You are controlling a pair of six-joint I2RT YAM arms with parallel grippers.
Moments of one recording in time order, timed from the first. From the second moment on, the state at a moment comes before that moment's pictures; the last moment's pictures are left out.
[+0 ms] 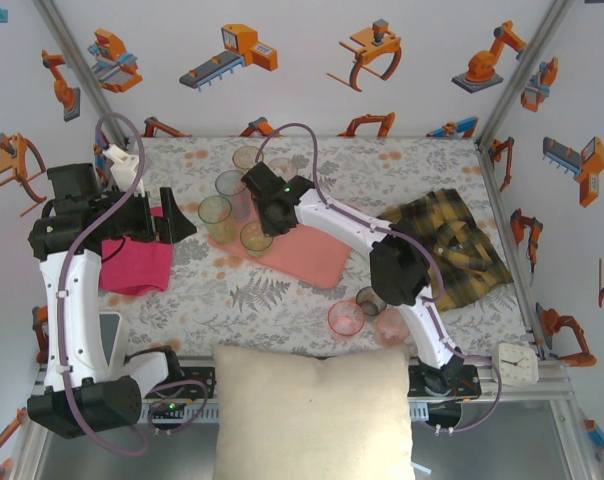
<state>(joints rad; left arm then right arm) 0.15 1.10 1.35 -1.07 0.65 0.17 0.87 2.22 2.01 -0.85 0.14 0.52</state>
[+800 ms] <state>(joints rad) 0.16 1.08 1.35 -1.07 0.65 0.16 0.88 2.21 2.02 -0.85 0.12 0.52</state>
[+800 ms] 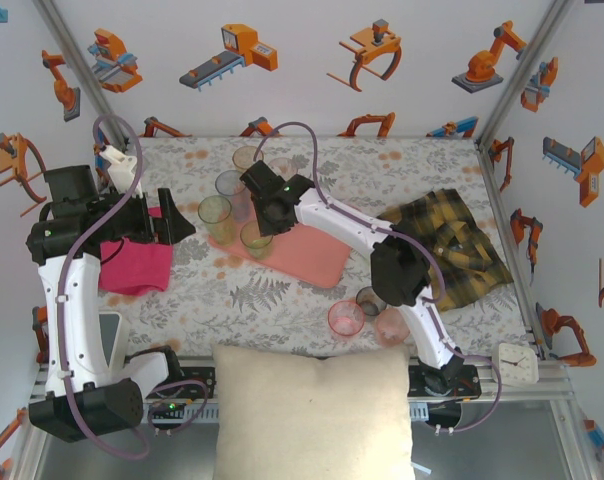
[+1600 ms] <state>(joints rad) 0.16 1.09 1.35 -1.07 0.65 0.16 0.89 1.75 1.70 -0.91 0.26 0.53</state>
